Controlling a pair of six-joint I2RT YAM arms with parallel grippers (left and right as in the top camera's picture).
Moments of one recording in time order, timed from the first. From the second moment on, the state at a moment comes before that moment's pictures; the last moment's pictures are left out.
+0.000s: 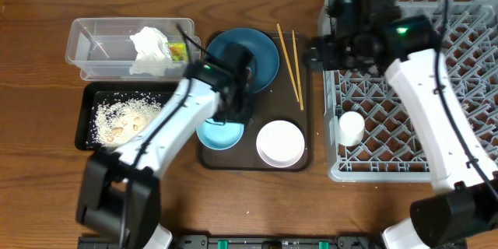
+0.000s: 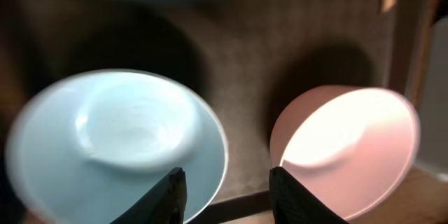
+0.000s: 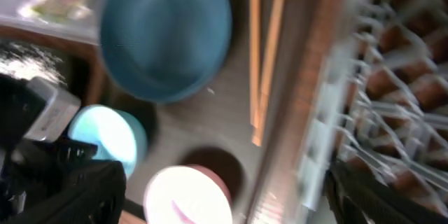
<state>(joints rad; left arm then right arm) -0.44 1.70 1.32 -0.99 0.18 -0.33 0.31 1.72 1.74 -1.08 -0.22 0.21</state>
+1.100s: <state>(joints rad) -0.04 1.45 1.35 -1.06 0.00 -0.33 0.49 2.27 1.75 -0.73 -0.04 0.64</state>
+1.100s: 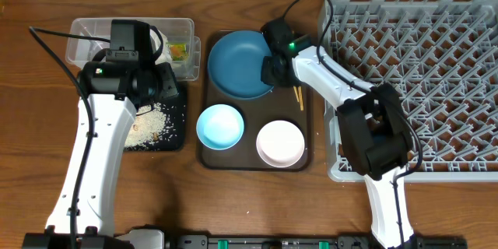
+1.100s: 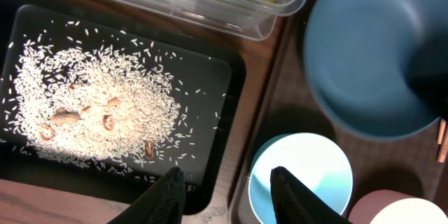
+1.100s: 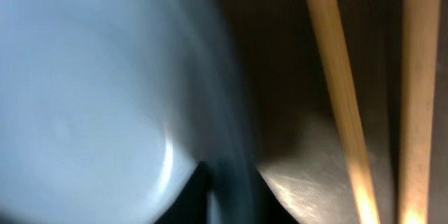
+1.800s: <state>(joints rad) -0.04 1.45 1.35 -1.05 0.00 -0.33 0.35 1.85 1.74 -0.80 0.29 0.55</state>
